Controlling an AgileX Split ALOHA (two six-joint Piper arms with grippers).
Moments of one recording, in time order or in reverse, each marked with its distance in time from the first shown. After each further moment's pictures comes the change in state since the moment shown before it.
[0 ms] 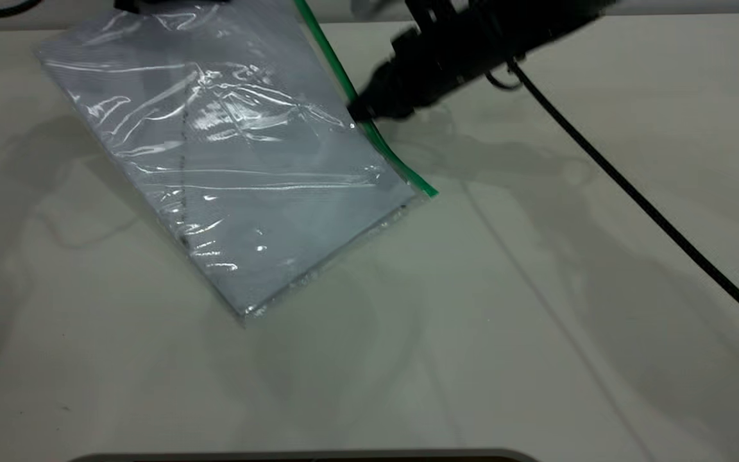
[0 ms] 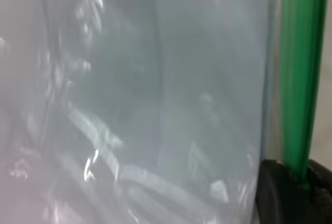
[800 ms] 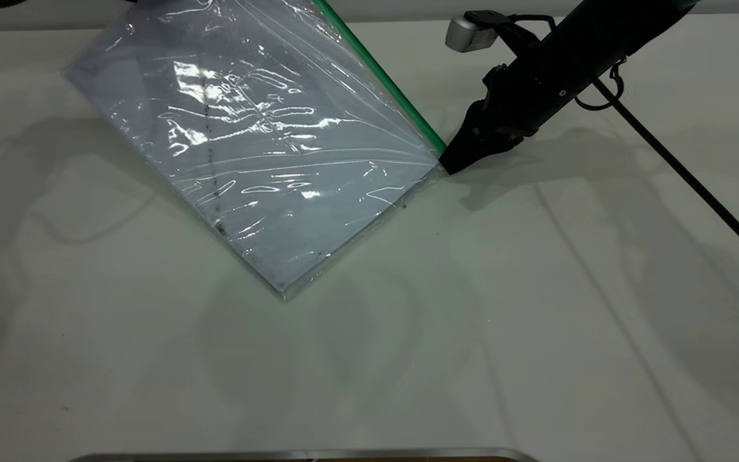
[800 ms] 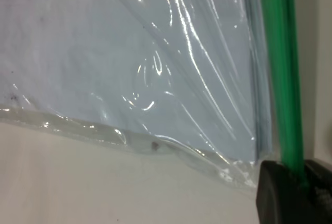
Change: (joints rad) left arm 0.005 -0.005 0.000 -0.030 -0.041 0.000; right arm -0.167 -0.002 0.004 -0.411 0.300 0.346
